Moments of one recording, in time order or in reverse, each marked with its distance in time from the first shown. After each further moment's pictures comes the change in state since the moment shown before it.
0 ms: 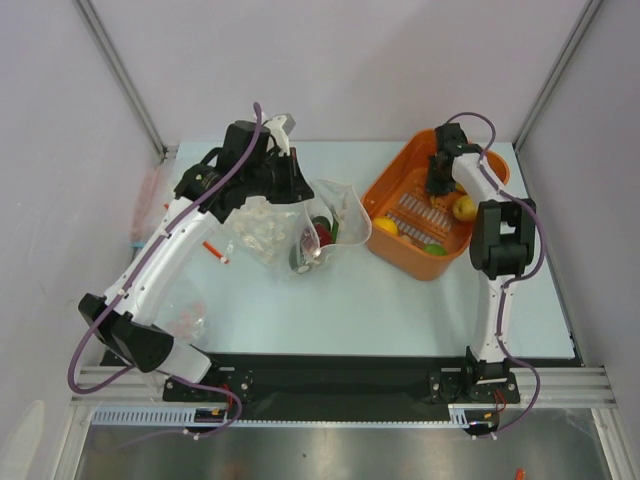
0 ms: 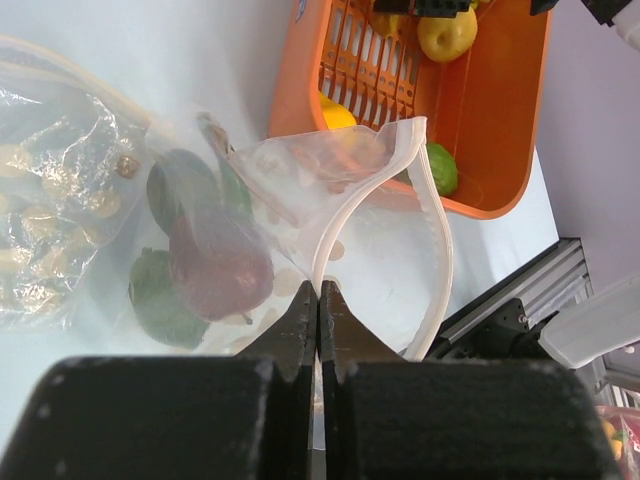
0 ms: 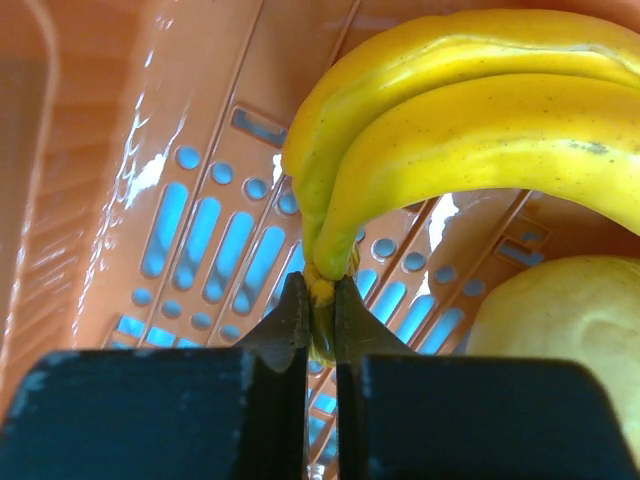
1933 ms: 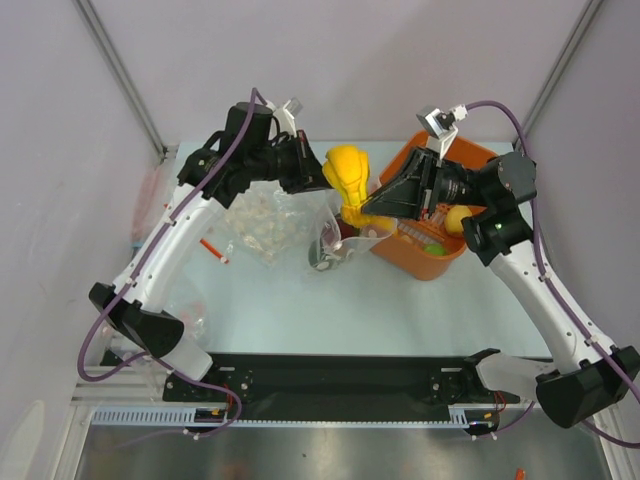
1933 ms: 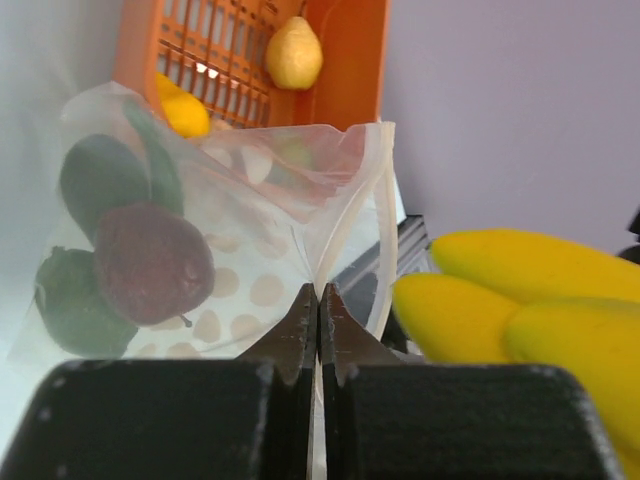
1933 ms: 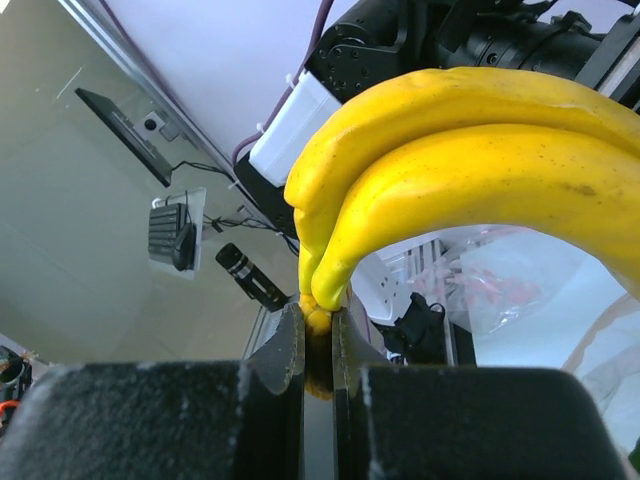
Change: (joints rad) left arm 0.002 0.096 0.172 -0.014 0.238 -0.228; right arm 0.314 -1.031 -0.636 1.154 -1.271 0.821
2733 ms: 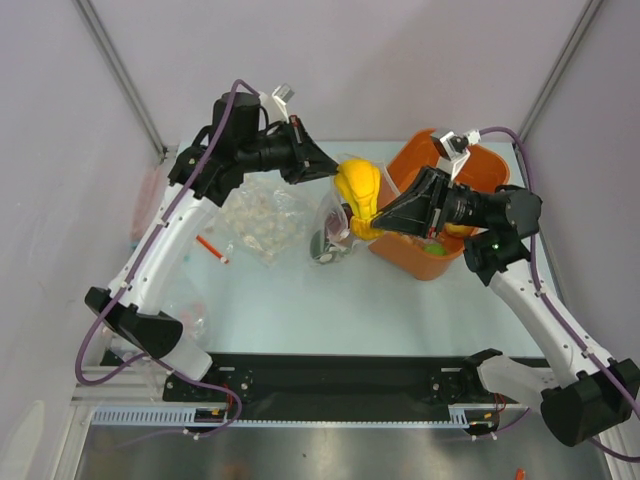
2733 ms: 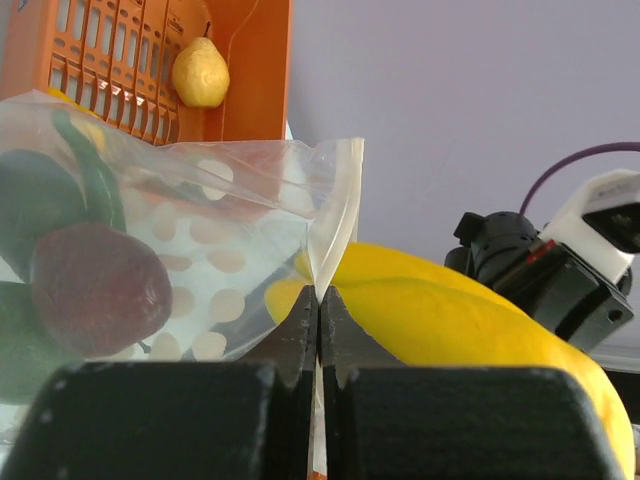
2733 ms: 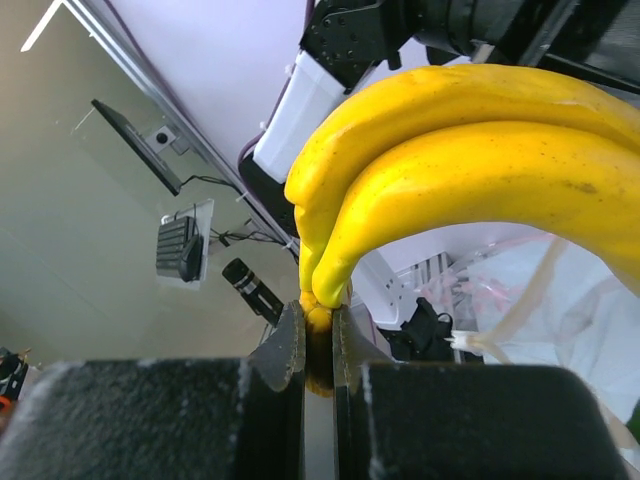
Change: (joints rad) left arm 0.024 -0.010 0.037 0.101 0.121 -0.177; right arm -0.025 -0.098 -0.241 0.314 0.039 0.177
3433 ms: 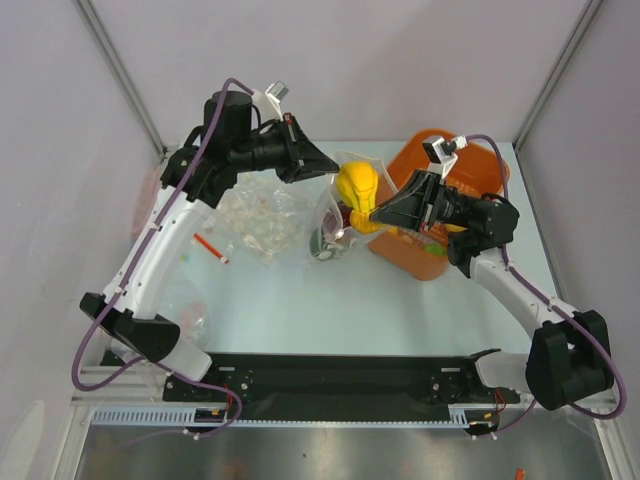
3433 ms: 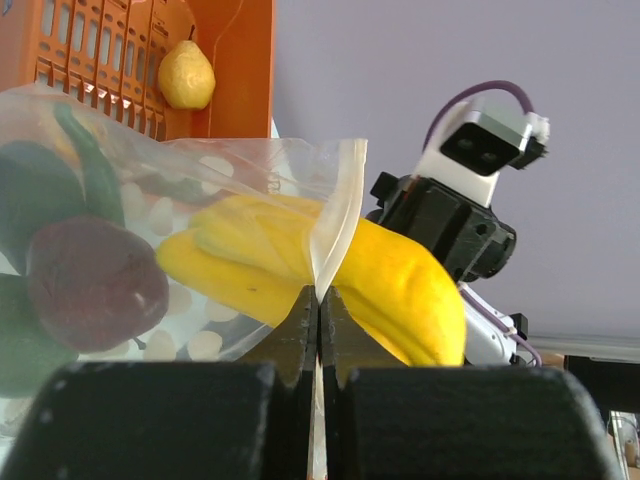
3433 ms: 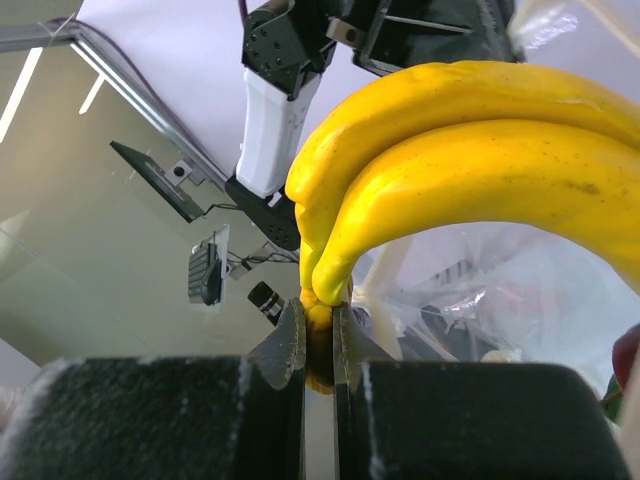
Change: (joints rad) left arm 0.011 -0.025 0.001 0.003 0.028 -0.010; right arm -0.062 0.183 -0.160 0.527 0.026 0.314
